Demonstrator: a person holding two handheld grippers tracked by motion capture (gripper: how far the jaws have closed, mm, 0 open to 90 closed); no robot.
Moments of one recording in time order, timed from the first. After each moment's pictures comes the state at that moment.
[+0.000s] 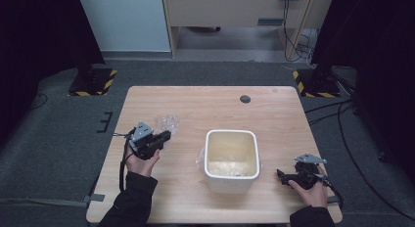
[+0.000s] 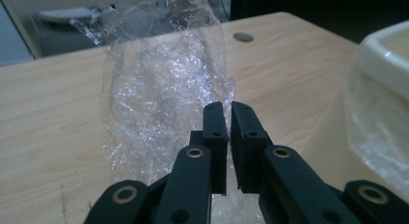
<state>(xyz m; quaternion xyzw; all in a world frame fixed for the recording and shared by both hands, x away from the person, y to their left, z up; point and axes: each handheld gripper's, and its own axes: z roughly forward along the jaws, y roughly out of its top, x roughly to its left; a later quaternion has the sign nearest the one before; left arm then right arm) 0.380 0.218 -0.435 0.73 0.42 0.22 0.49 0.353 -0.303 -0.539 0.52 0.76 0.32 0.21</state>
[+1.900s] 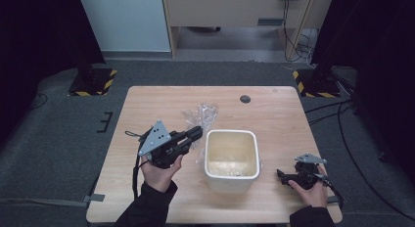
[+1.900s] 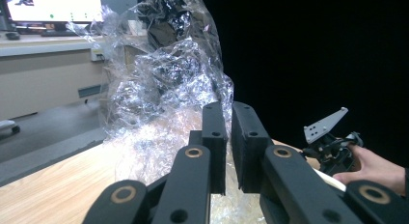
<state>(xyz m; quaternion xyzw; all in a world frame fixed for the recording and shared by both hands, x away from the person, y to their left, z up) 0.325 0.138 -0.354 0.70 0.25 0.20 0.64 0.353 -0.303 -0.539 0.52 0.76 0.32 0.21</state>
